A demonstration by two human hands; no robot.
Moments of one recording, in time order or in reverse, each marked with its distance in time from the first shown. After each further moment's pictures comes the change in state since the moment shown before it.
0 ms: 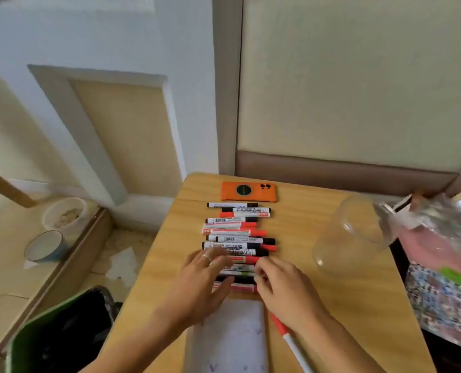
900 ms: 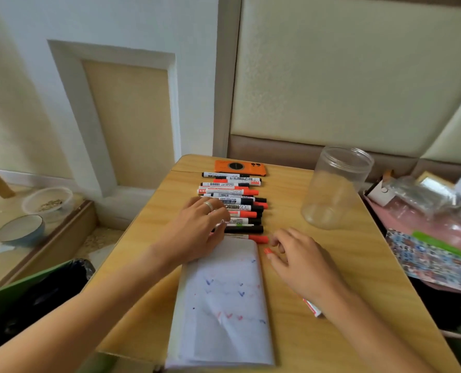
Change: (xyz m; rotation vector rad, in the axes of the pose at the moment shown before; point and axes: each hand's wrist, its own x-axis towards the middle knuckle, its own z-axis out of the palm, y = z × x) left_hand -0.027 -0.001 0.016 0.168 0.270 0.351; right_hand -0.078 0.033 0.052 -0.150 0.294 -0.015
